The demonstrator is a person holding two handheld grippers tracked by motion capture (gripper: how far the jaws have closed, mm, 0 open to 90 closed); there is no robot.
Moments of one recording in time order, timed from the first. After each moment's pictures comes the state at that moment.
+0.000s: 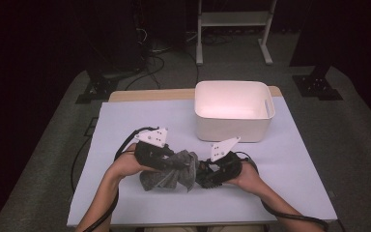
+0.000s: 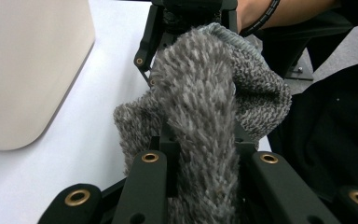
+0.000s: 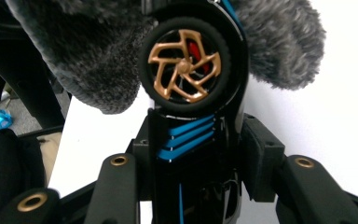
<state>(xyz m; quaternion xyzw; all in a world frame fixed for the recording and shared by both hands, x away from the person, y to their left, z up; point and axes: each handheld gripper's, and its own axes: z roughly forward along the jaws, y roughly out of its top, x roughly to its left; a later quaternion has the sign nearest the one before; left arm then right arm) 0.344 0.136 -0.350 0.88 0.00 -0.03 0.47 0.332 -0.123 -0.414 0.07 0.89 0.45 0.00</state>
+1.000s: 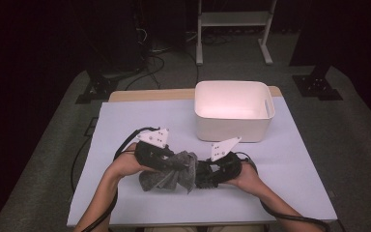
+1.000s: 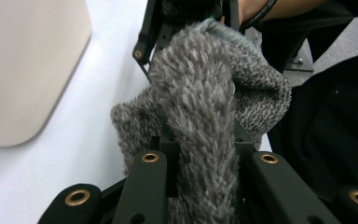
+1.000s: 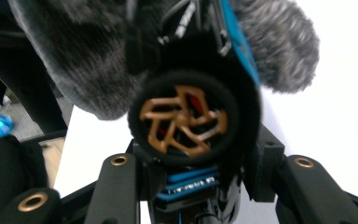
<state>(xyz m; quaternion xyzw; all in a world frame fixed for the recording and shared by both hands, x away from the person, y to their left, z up) 0.343 0.136 -0.350 0.89 0.00 -0.04 0.46 0.330 -0.122 -0.413 0.08 0.88 0.47 0.00</state>
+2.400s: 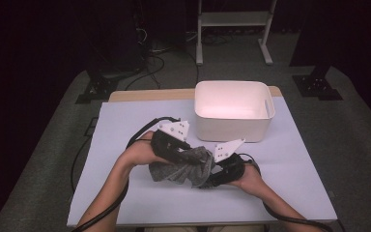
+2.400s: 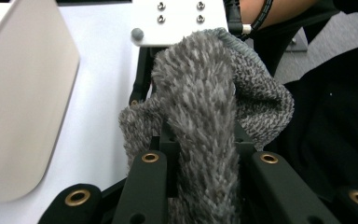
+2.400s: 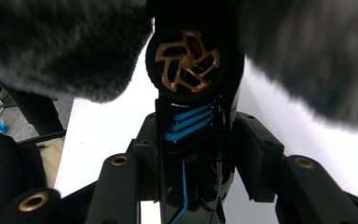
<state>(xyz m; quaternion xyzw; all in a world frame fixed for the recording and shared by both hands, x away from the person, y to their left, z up) 0.346 0.083 -0.309 0.91 -0.06 -0.03 0.41 0.324 -0.130 -0.412 0.09 0.88 0.47 0.01</state>
